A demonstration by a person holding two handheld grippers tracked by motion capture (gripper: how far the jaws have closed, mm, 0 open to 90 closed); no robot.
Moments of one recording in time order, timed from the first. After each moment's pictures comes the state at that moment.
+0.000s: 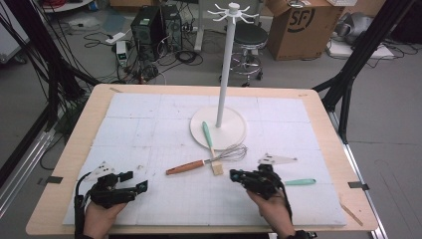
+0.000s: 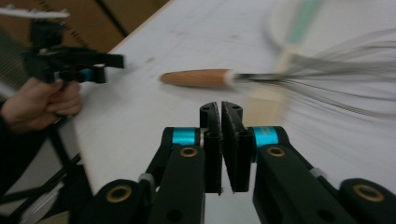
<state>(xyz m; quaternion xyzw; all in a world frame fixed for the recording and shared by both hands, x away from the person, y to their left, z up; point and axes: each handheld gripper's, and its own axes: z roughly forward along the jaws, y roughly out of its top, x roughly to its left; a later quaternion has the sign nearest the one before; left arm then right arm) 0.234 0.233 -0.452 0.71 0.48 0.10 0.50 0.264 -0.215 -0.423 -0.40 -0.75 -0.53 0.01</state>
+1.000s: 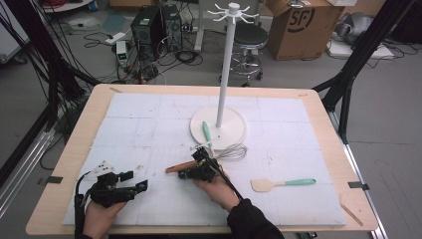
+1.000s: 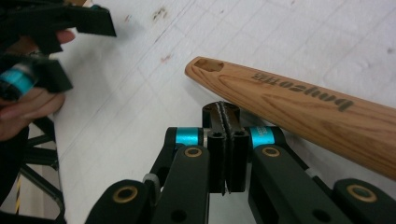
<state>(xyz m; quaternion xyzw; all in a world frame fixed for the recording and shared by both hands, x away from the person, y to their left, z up) 0.237 0.234 -0.453 0.71 0.48 0.09 0.51 0.332 -0.064 -0.456 -0.38 -0.82 -0.40 0.13</state>
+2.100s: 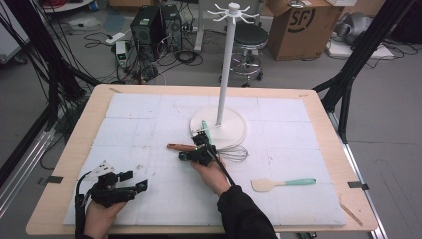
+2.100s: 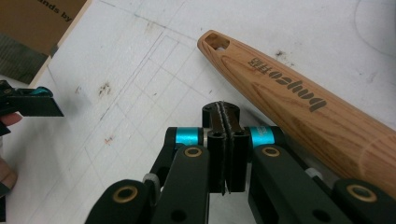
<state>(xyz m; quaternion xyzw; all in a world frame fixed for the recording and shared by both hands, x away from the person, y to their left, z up) 0.237 0.233 -0.453 0.71 0.49 0.09 0.51 0.376 -0.058 -0.458 -0.45 -0.79 -0.41 0.09</state>
